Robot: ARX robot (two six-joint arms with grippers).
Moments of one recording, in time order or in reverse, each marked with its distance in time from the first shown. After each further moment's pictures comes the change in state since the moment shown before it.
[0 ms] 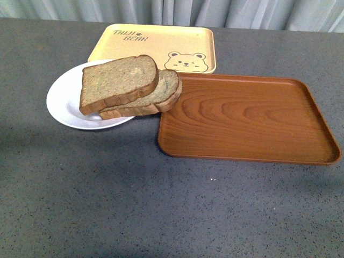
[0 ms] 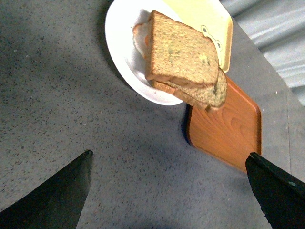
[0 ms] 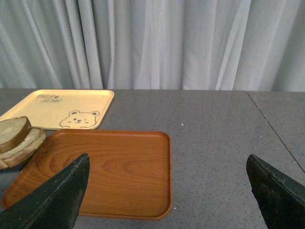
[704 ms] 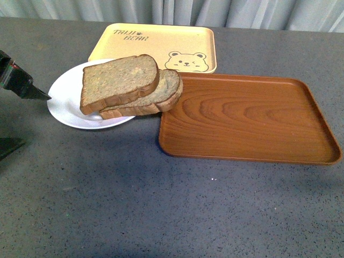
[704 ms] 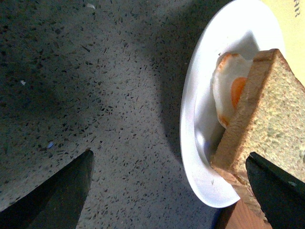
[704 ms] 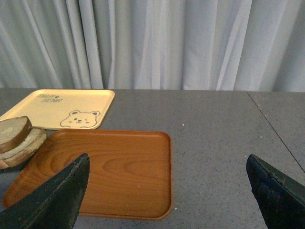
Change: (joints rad) left arm -0.055 0.895 0.309 0.438 -0.127 -0.330; right arm 0.000 0.000 0.000 0.000 0.000 0.000
